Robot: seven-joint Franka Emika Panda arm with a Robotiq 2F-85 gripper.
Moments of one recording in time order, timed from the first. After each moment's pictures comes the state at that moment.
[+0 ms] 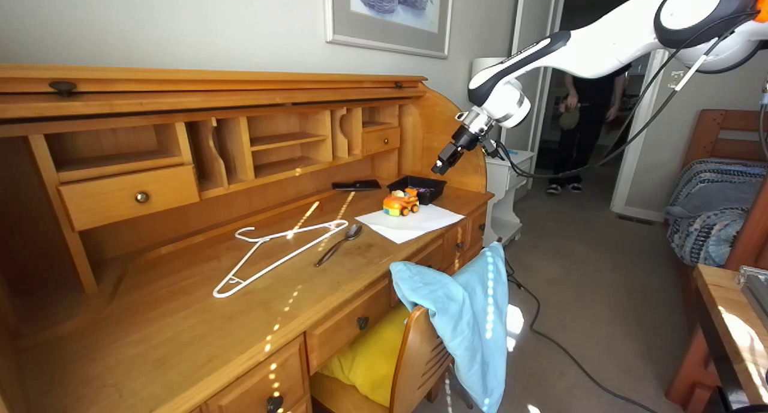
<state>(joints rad) -0.66 0.98 0.32 -1.21 0.44 2.42 -0.88</state>
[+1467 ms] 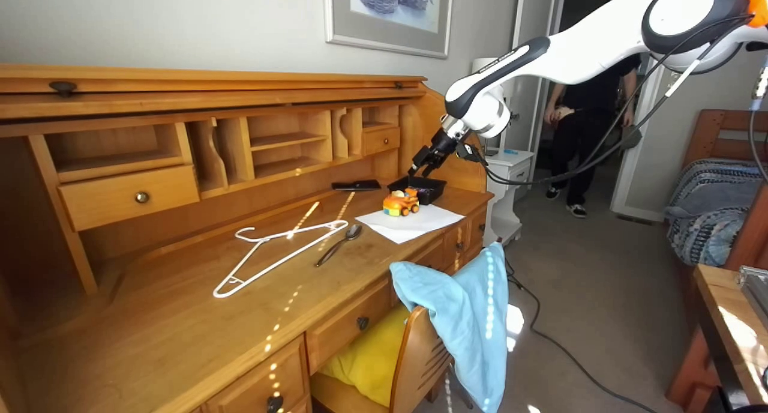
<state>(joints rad) -0.48 0.99 0.24 -1.22 0.43 2.67 -0.63</state>
